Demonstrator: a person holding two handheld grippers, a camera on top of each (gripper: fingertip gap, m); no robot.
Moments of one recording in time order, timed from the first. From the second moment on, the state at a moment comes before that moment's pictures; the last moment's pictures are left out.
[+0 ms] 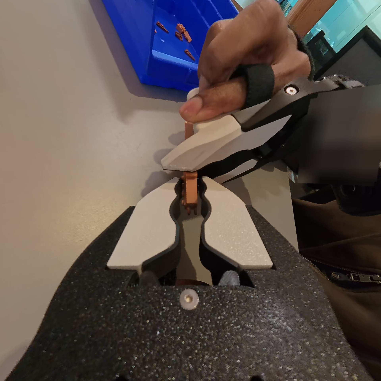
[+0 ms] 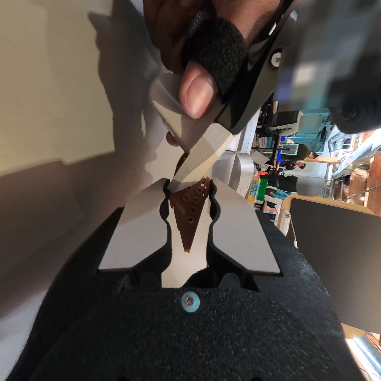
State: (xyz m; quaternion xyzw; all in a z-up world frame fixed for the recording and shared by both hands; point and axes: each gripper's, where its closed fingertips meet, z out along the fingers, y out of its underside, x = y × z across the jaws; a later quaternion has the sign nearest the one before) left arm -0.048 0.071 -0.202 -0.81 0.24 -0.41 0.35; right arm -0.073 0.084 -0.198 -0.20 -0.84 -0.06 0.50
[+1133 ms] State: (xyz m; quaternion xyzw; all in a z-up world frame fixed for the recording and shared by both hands) left arm -0.055 0.063 -0.196 -0.81 0.30 -0.37 0.35; right arm -0.082 0.070 -0.195 -0.16 -0.83 -0.01 0.54
